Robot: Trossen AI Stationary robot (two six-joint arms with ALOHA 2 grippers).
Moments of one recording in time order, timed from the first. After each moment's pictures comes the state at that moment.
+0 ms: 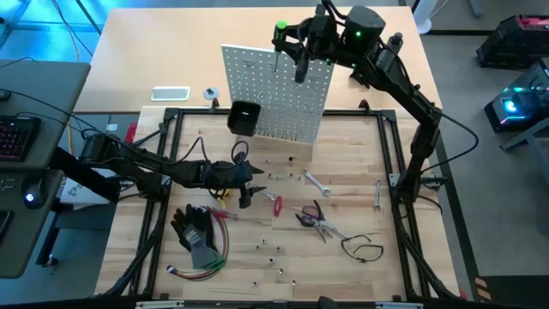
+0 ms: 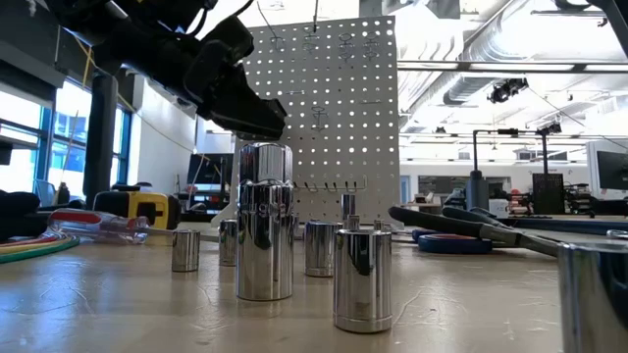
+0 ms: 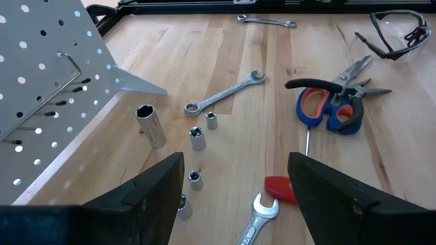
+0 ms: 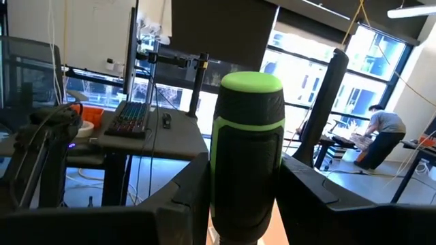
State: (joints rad) left arm -0.06 1.40 0.60 0.32 -0.24 -0.03; right arm -0.50 1.82 2.32 -0.41 -0.23 -0.24
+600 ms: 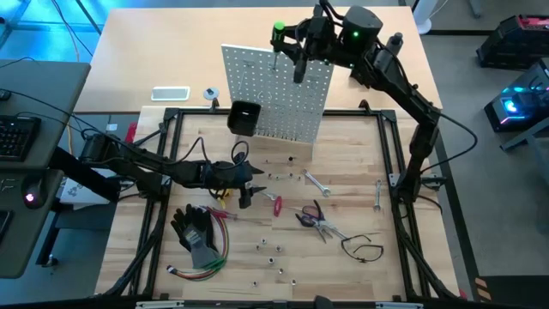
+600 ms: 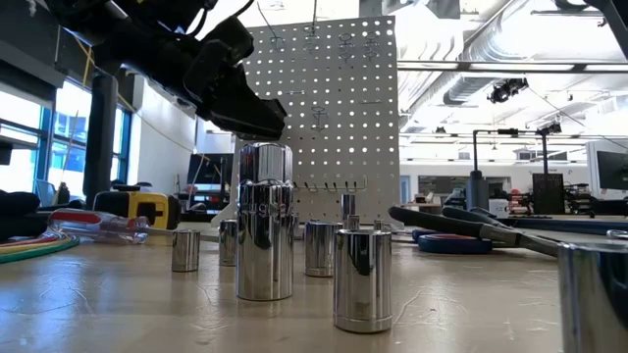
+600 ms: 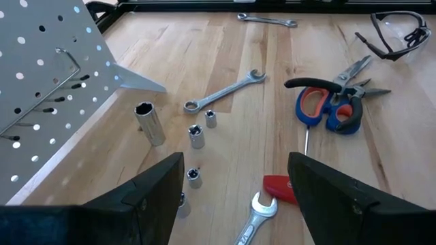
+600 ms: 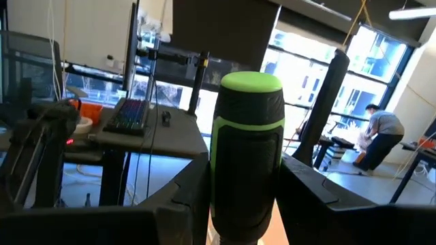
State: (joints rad) left arm -0.06 1.40 0.60 0.32 -0.24 -0.04; right arm -0.49 1.83 2.32 -0.40 -0.24 -0.25
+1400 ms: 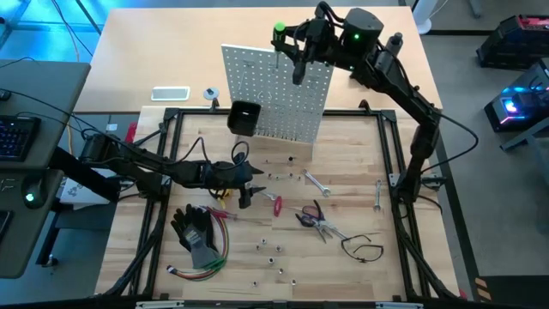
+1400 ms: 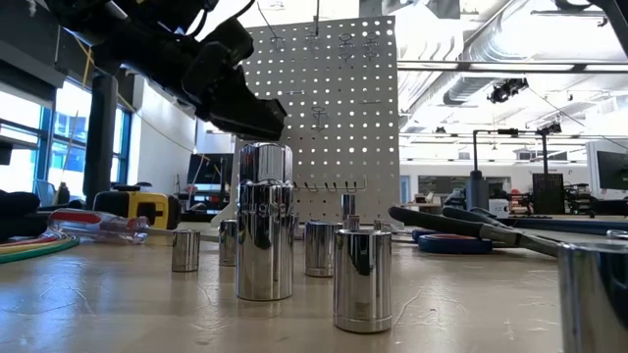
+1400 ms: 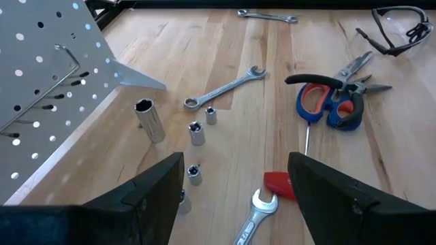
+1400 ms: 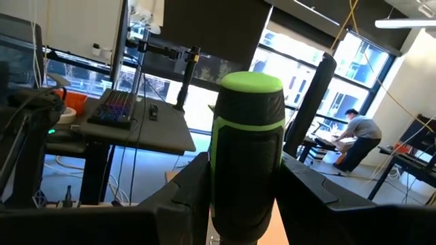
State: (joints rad) left arm -0.06 1.40 0.60 0.30 -0.24 -0.04; right arm -0.47 1.82 2.32 -0.42 -0.17 -0.32
